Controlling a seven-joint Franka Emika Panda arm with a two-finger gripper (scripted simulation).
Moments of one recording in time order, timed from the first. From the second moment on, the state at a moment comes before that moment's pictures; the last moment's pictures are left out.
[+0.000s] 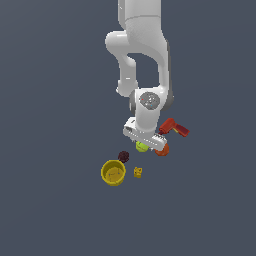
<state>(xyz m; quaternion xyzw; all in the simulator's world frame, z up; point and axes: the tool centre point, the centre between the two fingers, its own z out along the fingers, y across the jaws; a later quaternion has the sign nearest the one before) -0.039 0.072 0.043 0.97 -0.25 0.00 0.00</state>
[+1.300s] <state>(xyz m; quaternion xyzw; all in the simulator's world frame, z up) -0.048 0.052 0.079 0.97 -0.25 0.00 0.00</state>
